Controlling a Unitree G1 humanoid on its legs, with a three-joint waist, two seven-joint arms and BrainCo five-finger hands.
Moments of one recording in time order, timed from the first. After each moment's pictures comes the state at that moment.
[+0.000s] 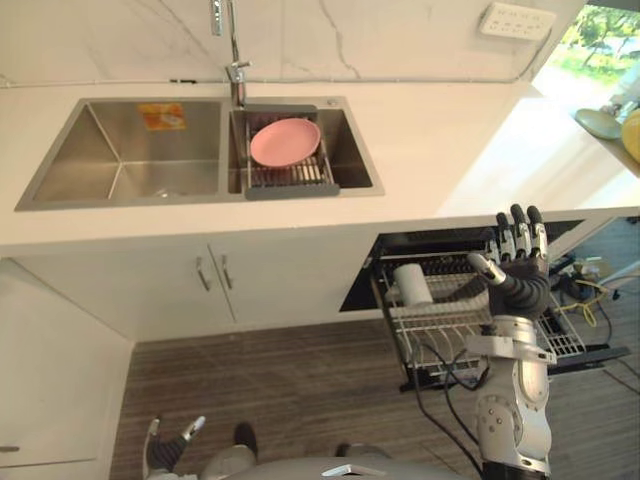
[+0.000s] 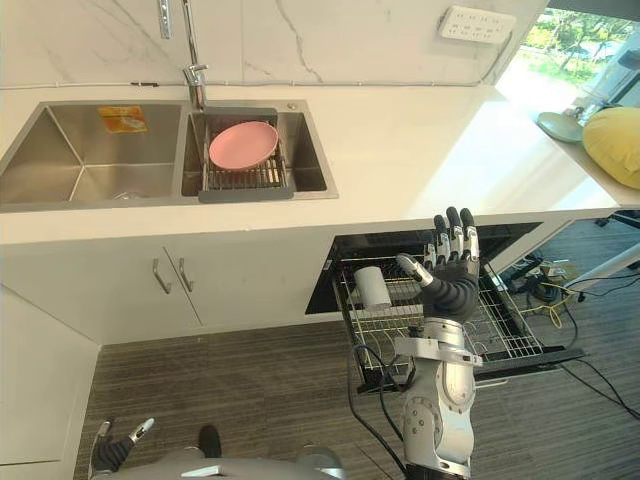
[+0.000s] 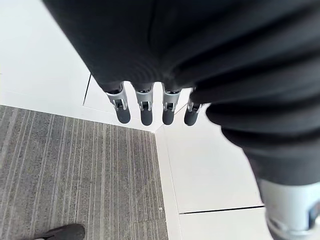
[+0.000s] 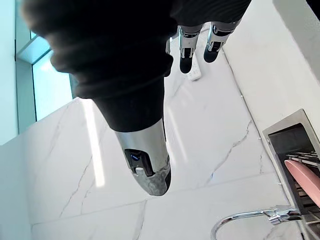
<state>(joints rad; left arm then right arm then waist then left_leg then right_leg) 0.31 0.10 0.14 0.86 0.09 -0.29 0.29 0.15 -0.09 -0.26 -0.34 0.61 -0.19 0.08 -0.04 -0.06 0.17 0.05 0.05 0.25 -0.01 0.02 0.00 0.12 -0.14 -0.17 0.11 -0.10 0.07</state>
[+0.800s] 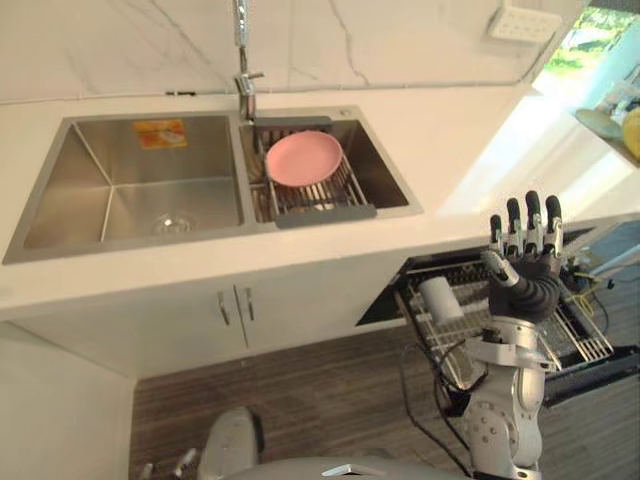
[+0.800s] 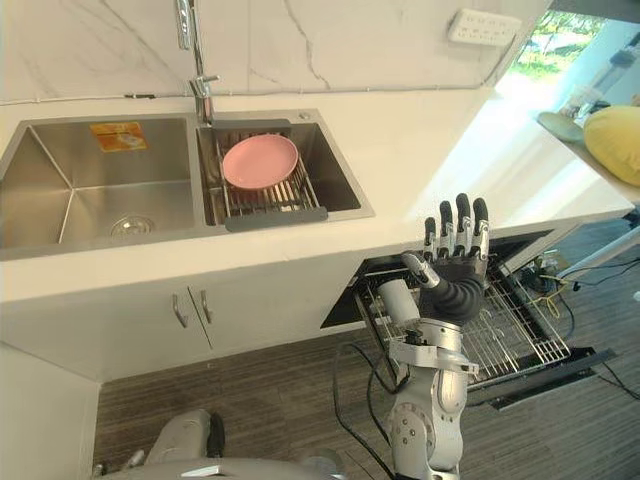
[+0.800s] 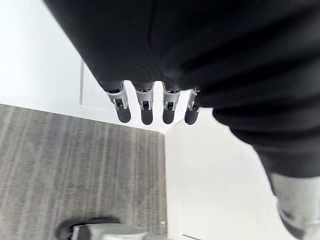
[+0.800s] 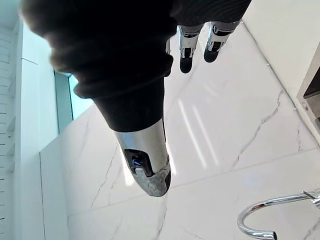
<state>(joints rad) 0.37 0.08 0.19 0.94 -0.02 -0.33 0.21 0.19 -0.04 -0.17 -0.45 0.63 -0.29 0.05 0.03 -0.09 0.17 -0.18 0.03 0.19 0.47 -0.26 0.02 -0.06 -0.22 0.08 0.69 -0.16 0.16</state>
